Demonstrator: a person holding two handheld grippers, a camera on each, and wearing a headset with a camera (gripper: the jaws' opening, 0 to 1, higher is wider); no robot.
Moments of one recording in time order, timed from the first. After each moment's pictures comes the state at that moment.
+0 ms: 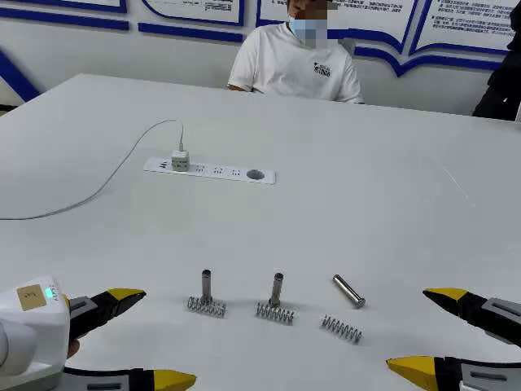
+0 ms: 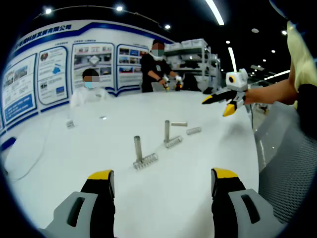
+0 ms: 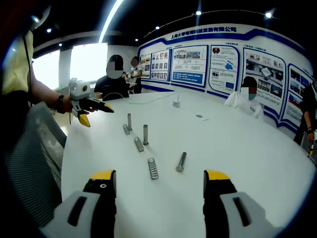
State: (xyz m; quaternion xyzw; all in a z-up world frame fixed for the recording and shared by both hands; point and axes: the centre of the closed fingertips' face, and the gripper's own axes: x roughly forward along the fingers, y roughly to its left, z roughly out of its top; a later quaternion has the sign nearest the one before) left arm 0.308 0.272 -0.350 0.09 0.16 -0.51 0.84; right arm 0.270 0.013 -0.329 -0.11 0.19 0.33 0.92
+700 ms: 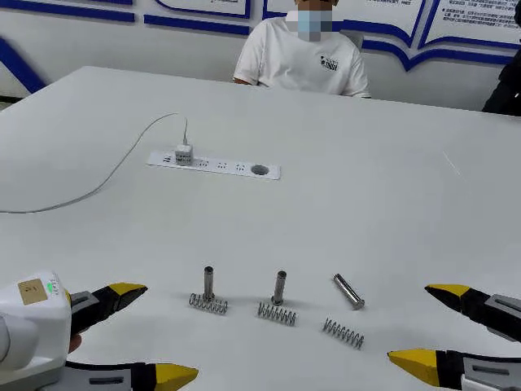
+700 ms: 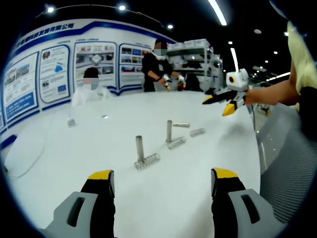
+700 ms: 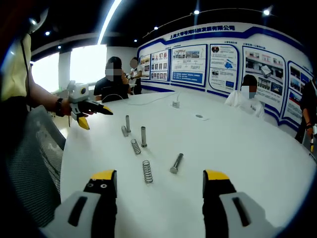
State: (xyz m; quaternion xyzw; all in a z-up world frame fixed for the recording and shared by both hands) left arm 0.309 0.269 -0.350 0.08 0.17 -0.50 0.84; right arm 0.279 0.016 -0.327 -0.10 0.19 0.33 0.92
